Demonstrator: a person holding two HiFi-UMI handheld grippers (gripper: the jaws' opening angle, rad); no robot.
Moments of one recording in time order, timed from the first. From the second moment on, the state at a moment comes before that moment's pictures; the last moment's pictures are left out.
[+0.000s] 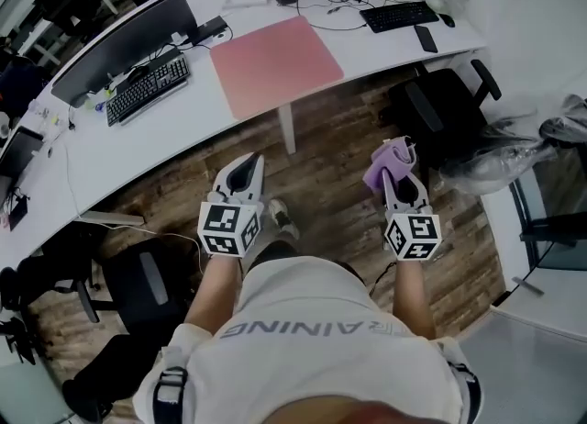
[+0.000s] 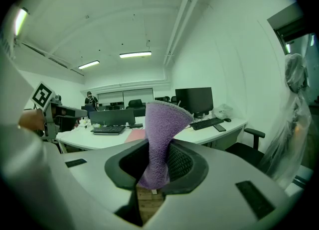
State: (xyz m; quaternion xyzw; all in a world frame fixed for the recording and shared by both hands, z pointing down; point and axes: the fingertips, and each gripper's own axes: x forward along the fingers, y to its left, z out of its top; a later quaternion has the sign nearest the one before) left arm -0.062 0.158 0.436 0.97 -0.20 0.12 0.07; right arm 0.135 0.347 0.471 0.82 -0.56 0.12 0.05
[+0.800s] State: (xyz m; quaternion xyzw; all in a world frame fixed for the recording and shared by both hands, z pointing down) left arm 0.022 -0.070 0.423 0.97 -0.21 0.12 0.07; right arm 0.217 0.106 0.453 0.80 -0.59 0.12 0.05
